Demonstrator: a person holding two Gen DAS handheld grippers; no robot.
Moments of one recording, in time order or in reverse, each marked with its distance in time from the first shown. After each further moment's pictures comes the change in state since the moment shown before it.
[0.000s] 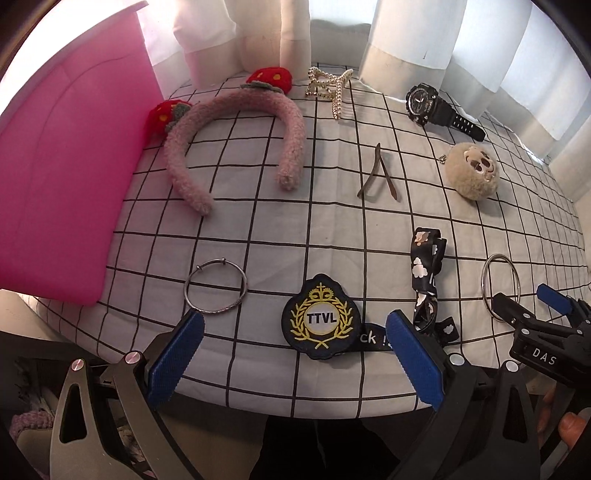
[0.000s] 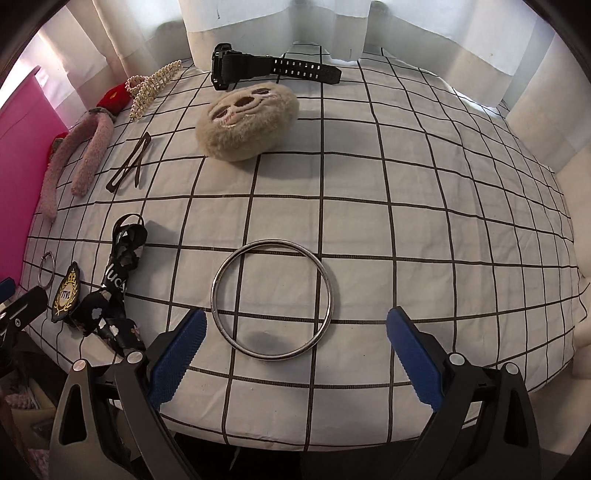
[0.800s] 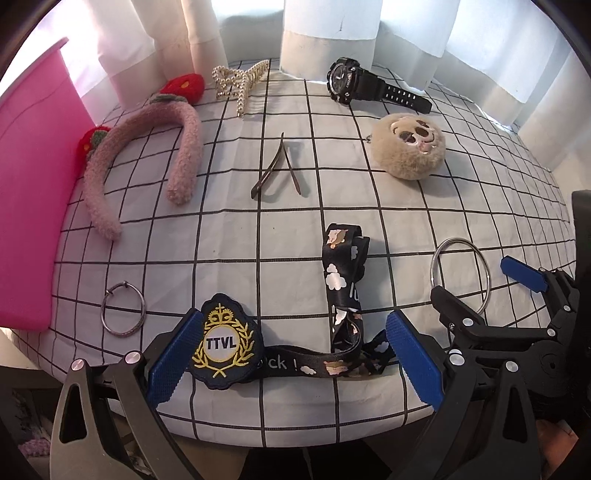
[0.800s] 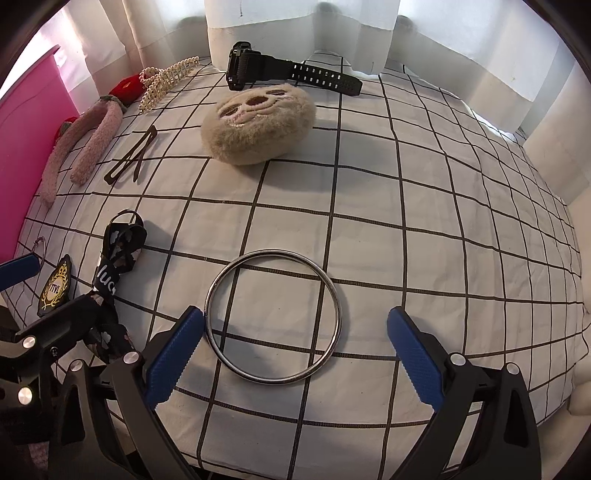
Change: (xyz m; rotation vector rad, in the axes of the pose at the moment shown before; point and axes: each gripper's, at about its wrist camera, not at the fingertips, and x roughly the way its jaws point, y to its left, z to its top) left arm 0.019 -0.068 0.007 0.094 0.009 -0.075; right arm 0.019 -0.001 0.000 -0.098 -0.070 0.005
